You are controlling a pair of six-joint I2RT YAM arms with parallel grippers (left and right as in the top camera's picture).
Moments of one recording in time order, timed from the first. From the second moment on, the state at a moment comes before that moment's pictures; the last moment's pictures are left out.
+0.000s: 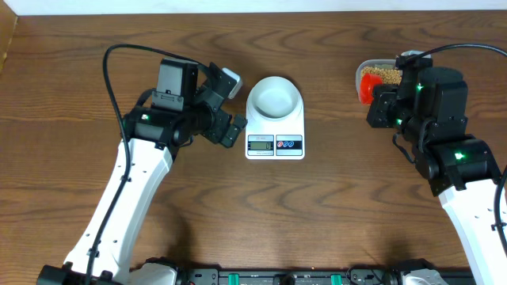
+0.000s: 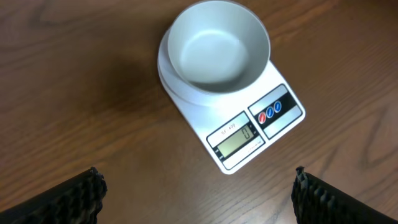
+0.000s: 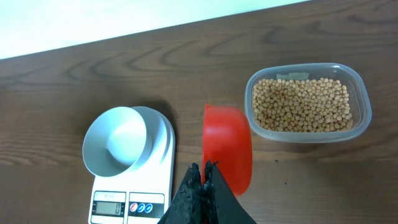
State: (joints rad) left arm -0.24 1.41 1.23 -0.78 0.31 0.30; right arm 0.17 1.19 1.12 -0.56 -0.08 0.26
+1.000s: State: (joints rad) left arm -0.30 1.41 1.18 -0.68 0.31 0.30; right arm 0.17 1.19 1.12 -0.58 -0.08 0.26
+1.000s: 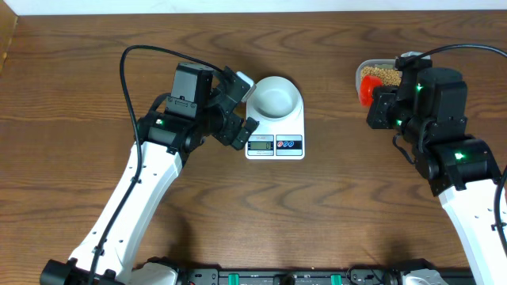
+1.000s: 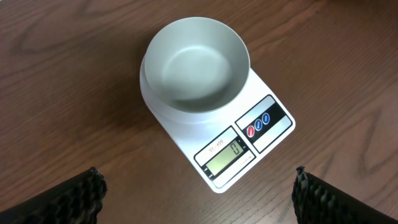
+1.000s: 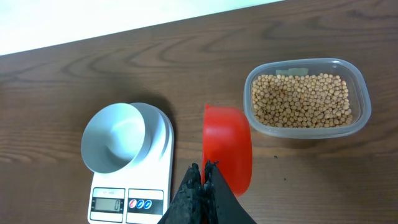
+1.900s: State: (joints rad) left arm -0.30 1.41 1.18 -0.68 0.31 0.30; right arm 0.07 1.28 1.30 -0.75 -0.08 0.28
